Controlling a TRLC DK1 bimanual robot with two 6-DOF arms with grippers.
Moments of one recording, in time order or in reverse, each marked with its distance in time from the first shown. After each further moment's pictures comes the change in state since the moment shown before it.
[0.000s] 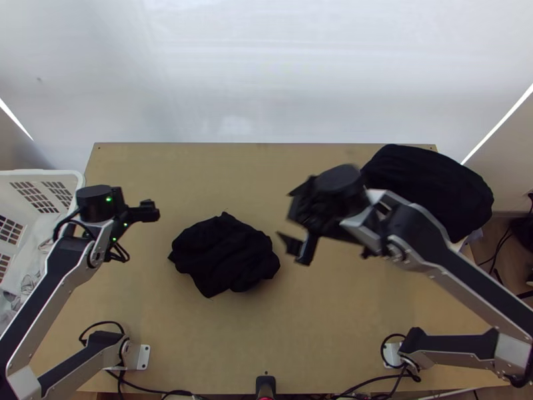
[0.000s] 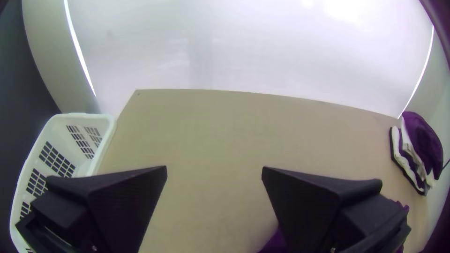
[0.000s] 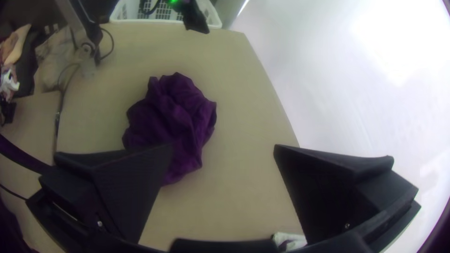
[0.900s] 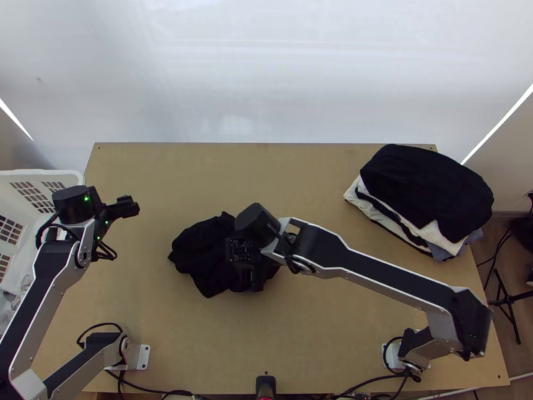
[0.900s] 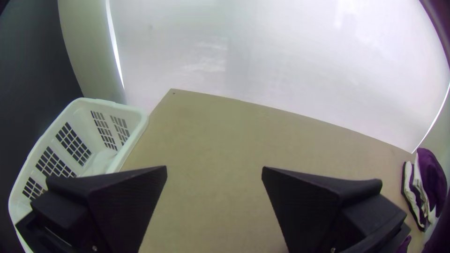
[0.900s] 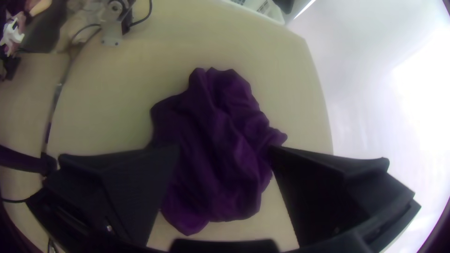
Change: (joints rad) left arm 0.150 -0.029 -0.018 0.032 -0.014 -0.045; right arm 0.212 0.293 -0.009 0.166 0.013 -0.107
